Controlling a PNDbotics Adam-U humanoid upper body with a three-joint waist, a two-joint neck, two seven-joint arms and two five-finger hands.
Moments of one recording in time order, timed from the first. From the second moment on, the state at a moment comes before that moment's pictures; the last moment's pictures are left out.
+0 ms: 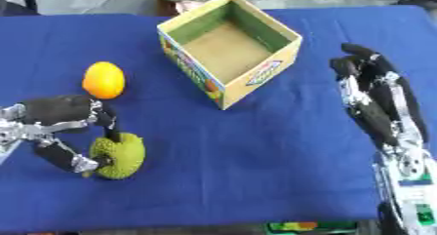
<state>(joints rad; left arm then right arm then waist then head) -0.43 0.60 -0.35 -1.67 -0.60 -0.40 -0.64 -0.18 -0.18 -0.06 -1.83 0.05 -0.17 0.10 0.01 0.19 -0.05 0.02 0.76</state>
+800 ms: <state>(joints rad) -0.70 0.58 -0.29 -1.63 -0.54 -0.23 -0.37 -0.17 -0.18 -0.05 -1.83 0.05 -0.17 0.10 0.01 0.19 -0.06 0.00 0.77</state>
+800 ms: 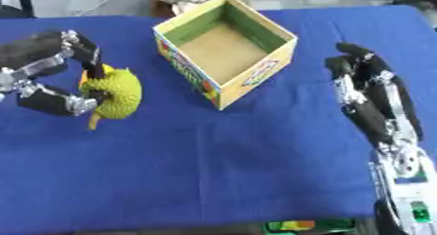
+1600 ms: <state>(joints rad) -1.01 0.21 -0.20 -0.92 -0.91 -0.19 -0.03 -0.18 -0.18 -0.01 -1.82 0.03 -0.18 0.14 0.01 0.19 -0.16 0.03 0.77</state>
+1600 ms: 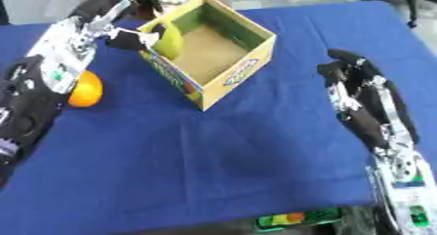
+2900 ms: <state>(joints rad) -0.76 0.57 -0.16 -1.39 -0.70 -0.17 -0.32 -0.18 -0.18 -0.02 -1.82 0.03 -0.18 0.14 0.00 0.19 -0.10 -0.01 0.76</state>
